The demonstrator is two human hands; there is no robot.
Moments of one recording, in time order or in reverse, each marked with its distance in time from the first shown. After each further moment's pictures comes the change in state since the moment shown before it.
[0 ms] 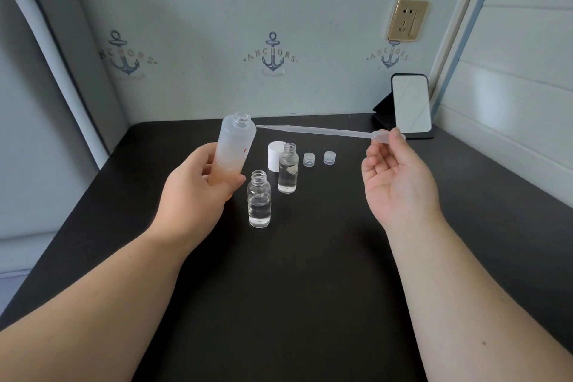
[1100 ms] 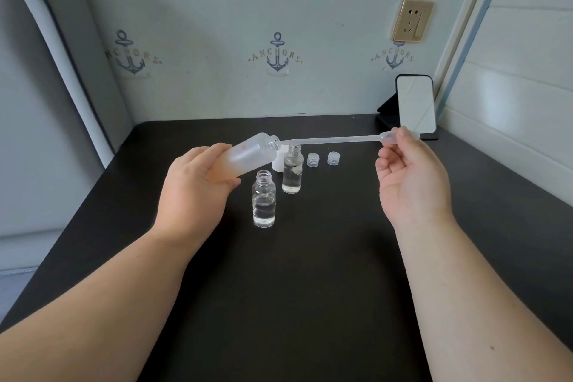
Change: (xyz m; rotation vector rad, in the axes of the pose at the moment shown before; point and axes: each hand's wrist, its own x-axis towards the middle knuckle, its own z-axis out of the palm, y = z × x) left_hand 0.005 -0.008 -0.002 0.303 0.115 0.180; right_hand -0.001 -0.004 -0.001 -0.152 0.059 -0.142
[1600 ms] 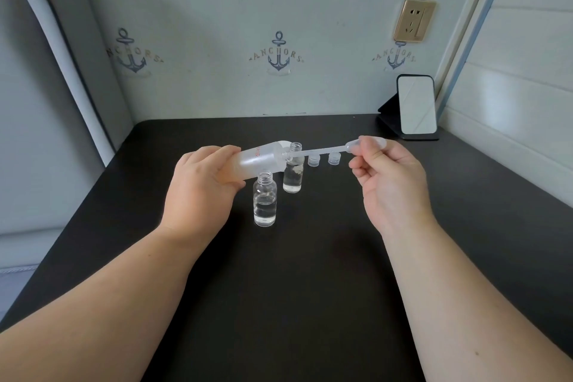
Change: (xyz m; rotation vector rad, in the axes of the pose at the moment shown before) left_hand 0.001 0.004 0.004 0.078 -0.024 0.069; right_hand -0.014 0.014 0.012 -0.218 -0.199 -0.016
